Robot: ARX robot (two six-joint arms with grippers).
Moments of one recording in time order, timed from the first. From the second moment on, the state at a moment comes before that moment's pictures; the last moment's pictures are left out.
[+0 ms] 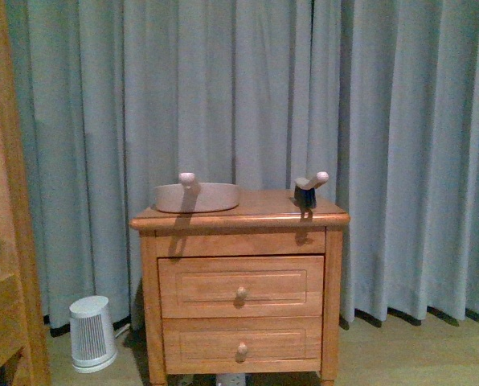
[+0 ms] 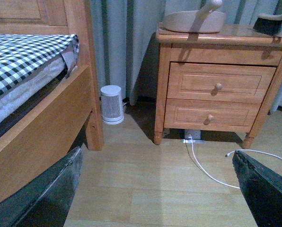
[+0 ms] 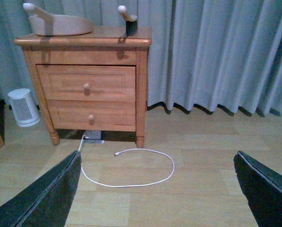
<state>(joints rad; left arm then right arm) 0.00 0.00 0.01 0.00 0.00 0.00 0.00 0.00 0.02 0.00 0.00 0.00</state>
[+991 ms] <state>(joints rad) 0.00 0.00 0.01 0.00 0.00 0.00 0.00 0.00 0.02 0.00 0.00 0.00</state>
